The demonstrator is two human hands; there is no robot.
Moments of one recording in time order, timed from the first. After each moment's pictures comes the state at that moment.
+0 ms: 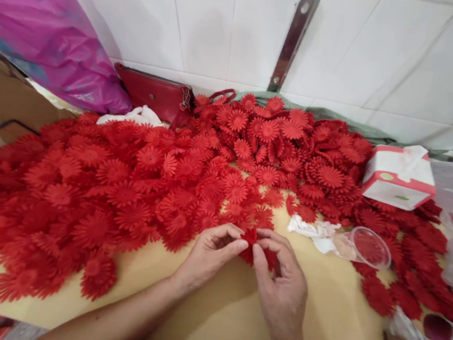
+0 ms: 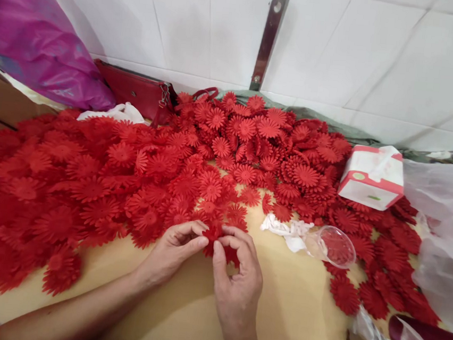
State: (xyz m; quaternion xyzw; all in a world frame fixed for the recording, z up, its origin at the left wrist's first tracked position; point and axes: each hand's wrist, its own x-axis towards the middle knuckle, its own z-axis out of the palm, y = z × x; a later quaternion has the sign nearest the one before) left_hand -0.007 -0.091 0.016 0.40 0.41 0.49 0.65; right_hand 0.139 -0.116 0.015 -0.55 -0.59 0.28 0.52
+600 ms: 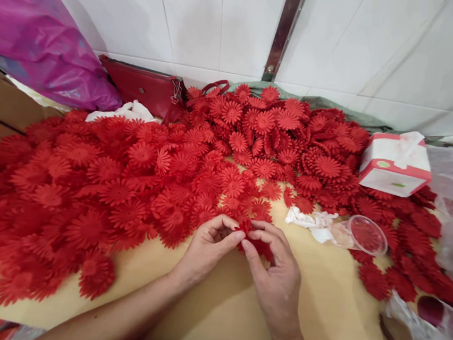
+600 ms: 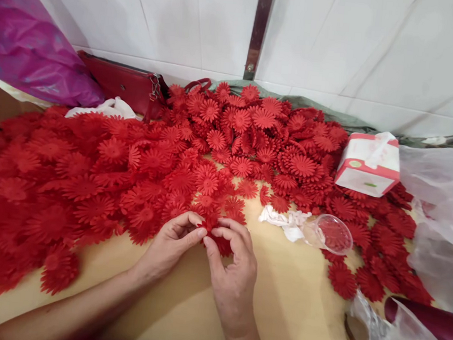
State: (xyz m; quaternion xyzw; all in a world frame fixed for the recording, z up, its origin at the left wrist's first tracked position) left_hand -0.005 -0.092 0.010 0.38 0.43 0.50 0.65; right_hand 0.138 -0.116 0.012 -0.55 -0.61 0.27 0.51
